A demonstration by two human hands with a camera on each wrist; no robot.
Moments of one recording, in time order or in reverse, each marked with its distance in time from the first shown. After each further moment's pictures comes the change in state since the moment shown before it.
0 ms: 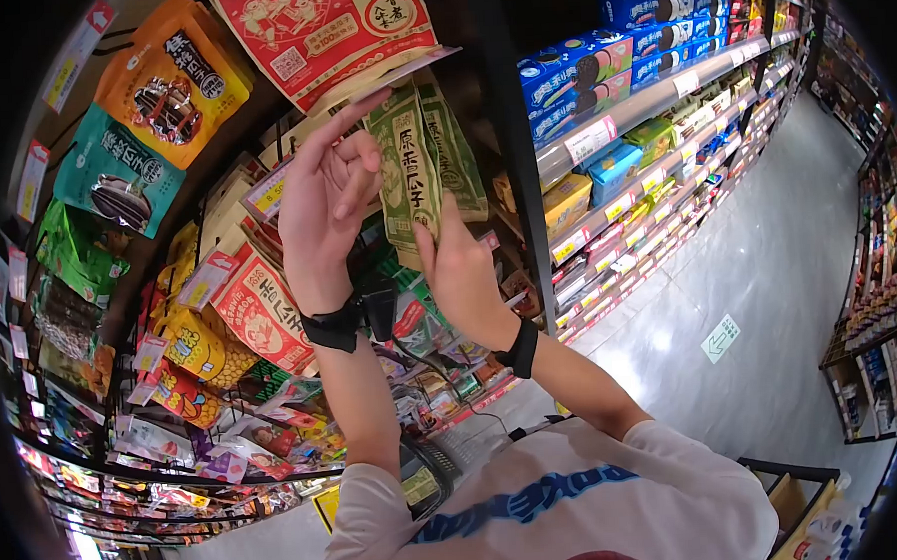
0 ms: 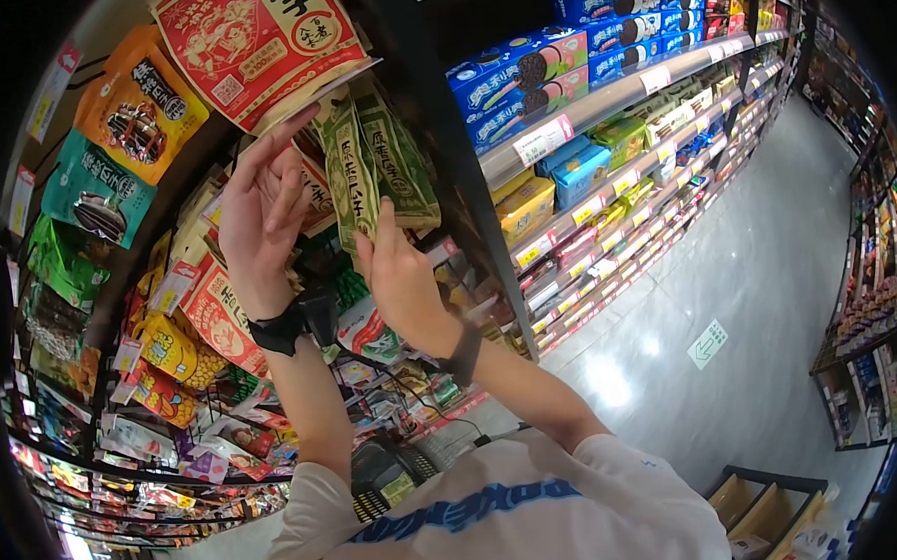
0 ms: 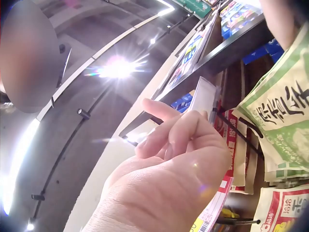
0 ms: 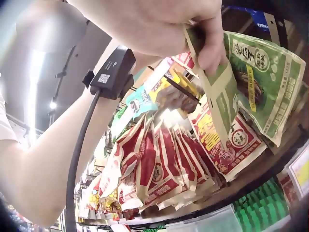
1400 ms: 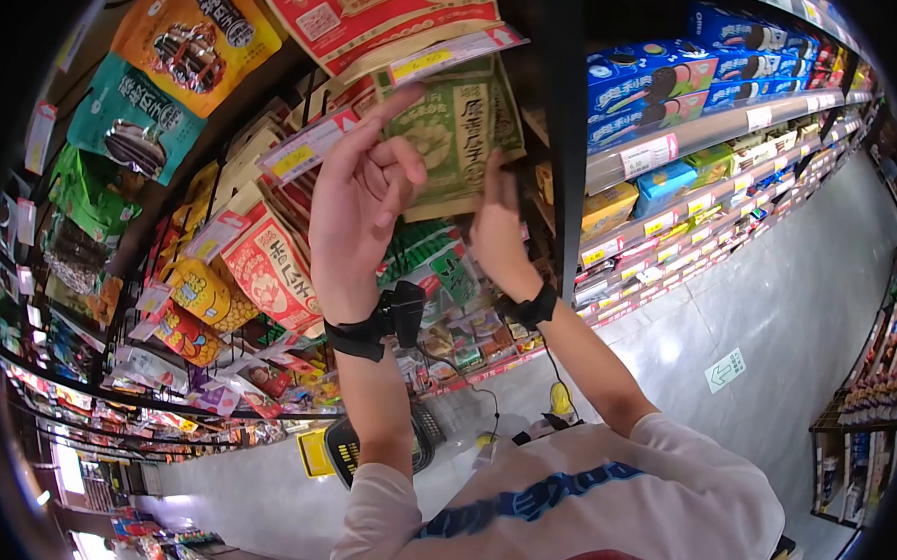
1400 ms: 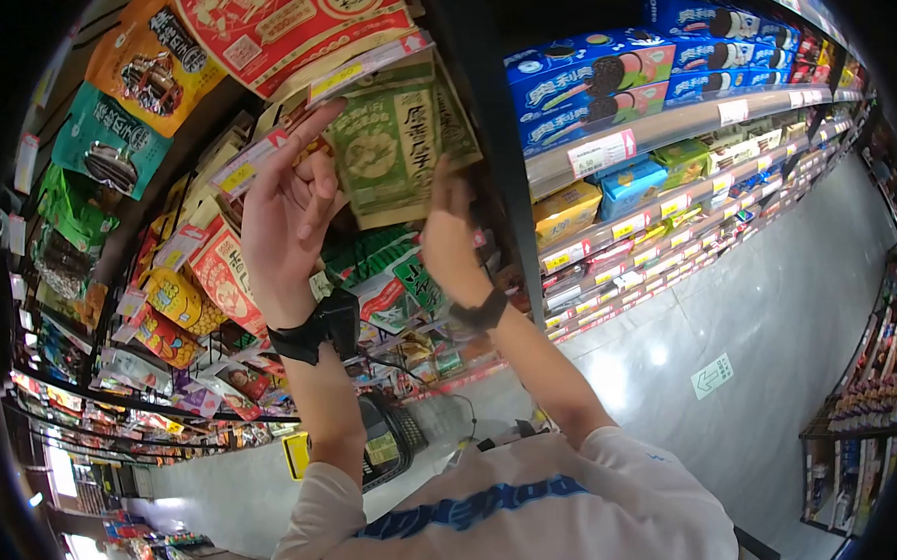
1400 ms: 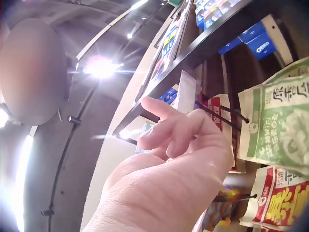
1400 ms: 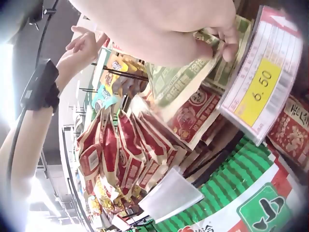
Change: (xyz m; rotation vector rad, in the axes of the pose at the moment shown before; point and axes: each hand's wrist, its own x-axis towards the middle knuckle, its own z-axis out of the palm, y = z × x) left_hand -0.017 -0.020 0.004 0.075 0.267 0.016; right_hand 0.006 0.089 0.045 0.172 -0.262 0.161
